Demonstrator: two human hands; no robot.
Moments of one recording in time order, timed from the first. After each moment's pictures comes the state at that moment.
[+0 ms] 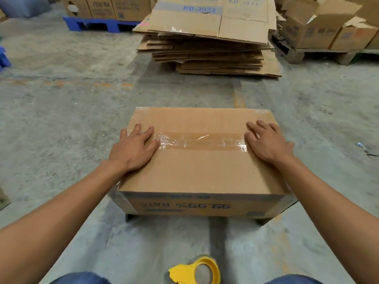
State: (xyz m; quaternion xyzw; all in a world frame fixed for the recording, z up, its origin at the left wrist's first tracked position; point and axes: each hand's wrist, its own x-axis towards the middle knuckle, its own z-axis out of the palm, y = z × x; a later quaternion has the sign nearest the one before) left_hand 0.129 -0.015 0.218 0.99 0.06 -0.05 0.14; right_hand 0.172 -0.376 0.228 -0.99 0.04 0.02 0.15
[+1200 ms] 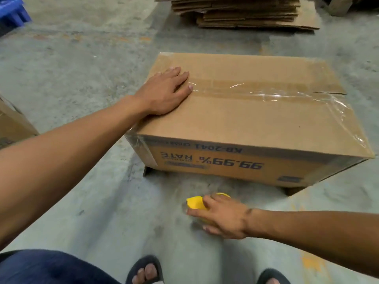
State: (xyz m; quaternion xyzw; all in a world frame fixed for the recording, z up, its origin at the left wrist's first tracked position) left_hand 0.078 -0.032 0.208 0.99 -0.12 0.00 0.11; right_hand -0.083 -0.281 0.068 -0.83 -0.51 0.22 0.00
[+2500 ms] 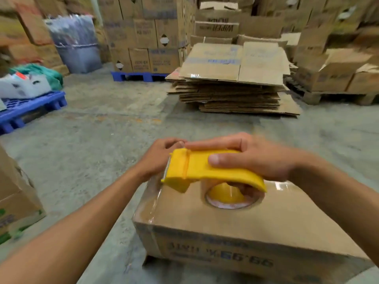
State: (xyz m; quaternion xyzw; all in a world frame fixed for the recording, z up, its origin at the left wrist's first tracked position) left_hand 0.085 -0.015 0.272 0.86 -0.06 0.06 0.50; right_hand 0.049 -0.260 0.361 -0.75 -0.41 0.25 0.46
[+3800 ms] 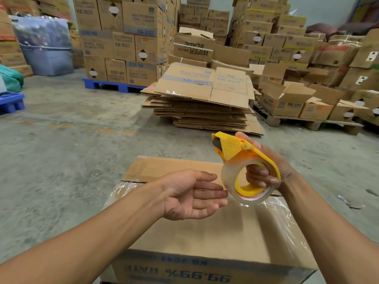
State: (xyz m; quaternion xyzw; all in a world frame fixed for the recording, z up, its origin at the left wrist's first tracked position) left_hand 0.038 -0.147 0.322 0.53 0.13 -0.36 0.75; right_hand 0.135 -0.382 0.309 -0.41 -0.31 0.42 0.75
